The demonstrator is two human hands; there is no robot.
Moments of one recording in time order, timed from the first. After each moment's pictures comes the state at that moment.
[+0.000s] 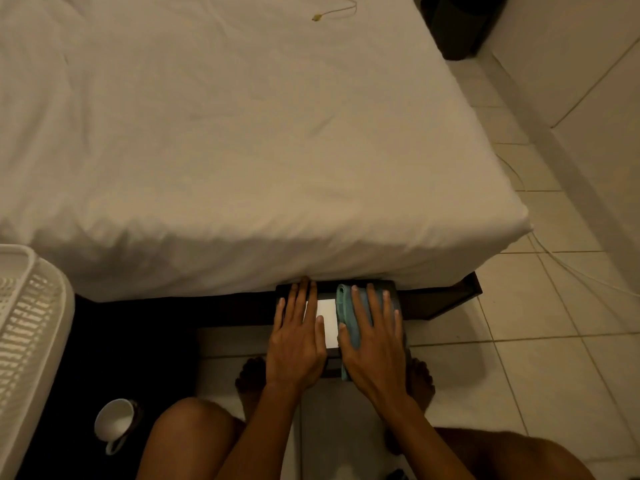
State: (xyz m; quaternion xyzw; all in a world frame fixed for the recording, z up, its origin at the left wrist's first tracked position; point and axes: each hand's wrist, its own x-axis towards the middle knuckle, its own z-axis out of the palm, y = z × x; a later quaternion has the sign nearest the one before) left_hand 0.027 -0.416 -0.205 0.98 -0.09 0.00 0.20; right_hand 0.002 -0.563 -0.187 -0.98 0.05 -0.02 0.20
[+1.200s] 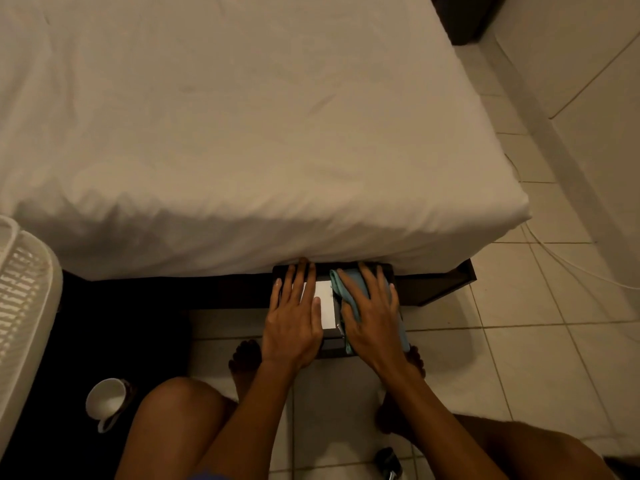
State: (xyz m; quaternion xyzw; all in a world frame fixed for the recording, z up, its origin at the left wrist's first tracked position) left_hand 0.028 -0.416 -0.201 0.97 -0.09 0.00 0.20; right_hand 0.019 -0.573 -0.184 -0.97 0.01 -0.02 0.23
